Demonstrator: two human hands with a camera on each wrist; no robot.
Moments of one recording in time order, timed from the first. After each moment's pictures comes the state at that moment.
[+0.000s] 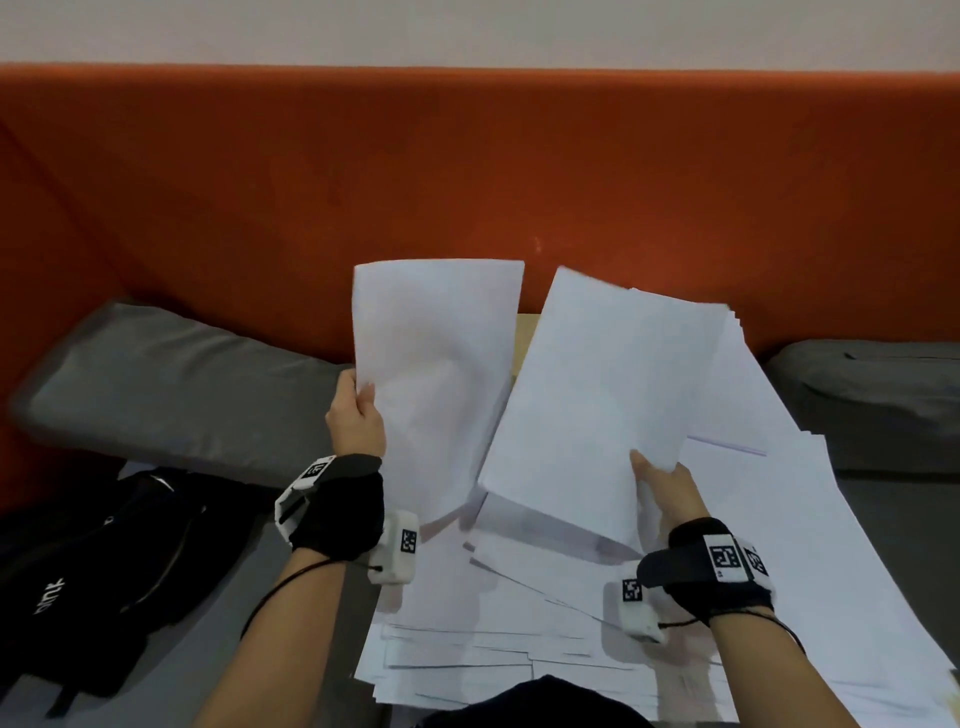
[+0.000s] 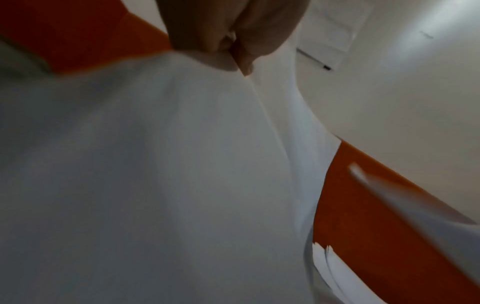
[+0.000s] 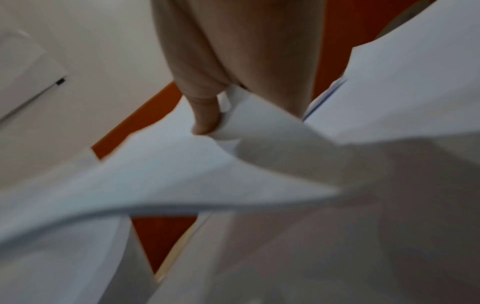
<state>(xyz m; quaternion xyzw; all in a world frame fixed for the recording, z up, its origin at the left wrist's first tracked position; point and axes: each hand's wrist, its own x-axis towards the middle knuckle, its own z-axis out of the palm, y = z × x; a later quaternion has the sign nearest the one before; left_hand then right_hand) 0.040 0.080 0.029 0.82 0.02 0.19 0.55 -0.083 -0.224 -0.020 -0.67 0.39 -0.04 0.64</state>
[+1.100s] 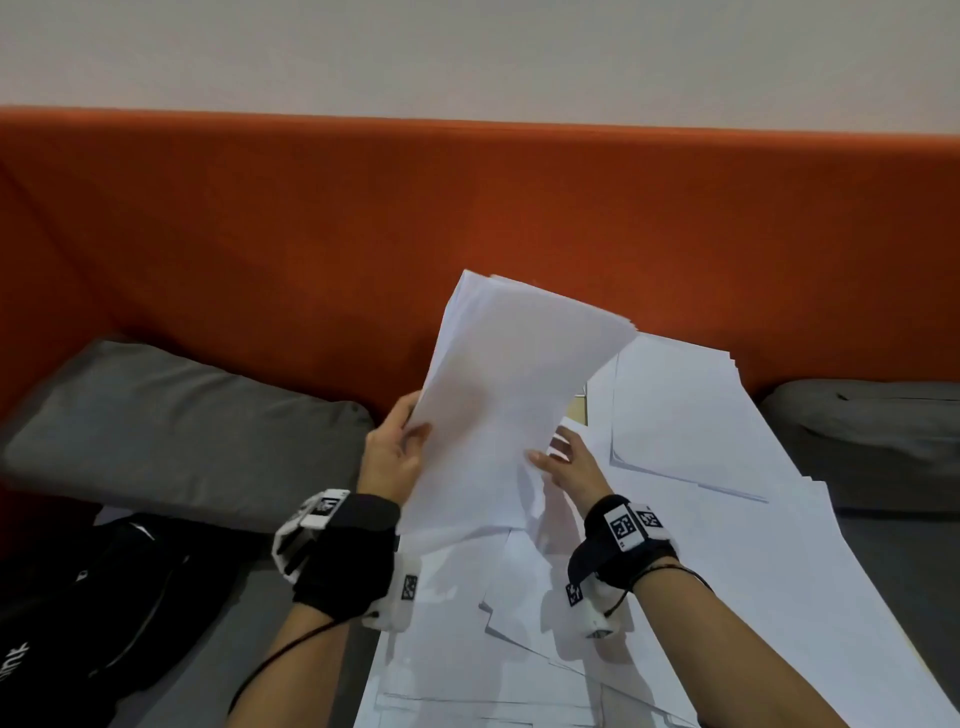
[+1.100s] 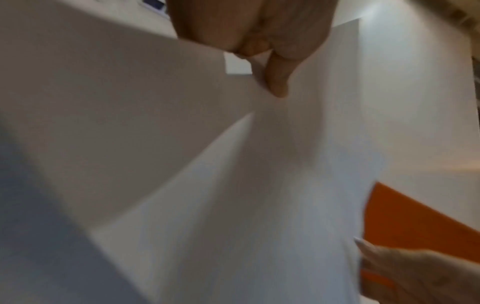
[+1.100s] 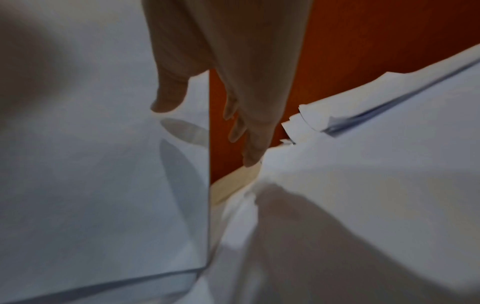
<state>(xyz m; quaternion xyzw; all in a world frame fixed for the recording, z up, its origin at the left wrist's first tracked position) 0.043 0.064 0.054 0.80 -0.17 0.09 0.56 0.003 -0.155 0.006 -0.70 0.22 0.00 0.68</state>
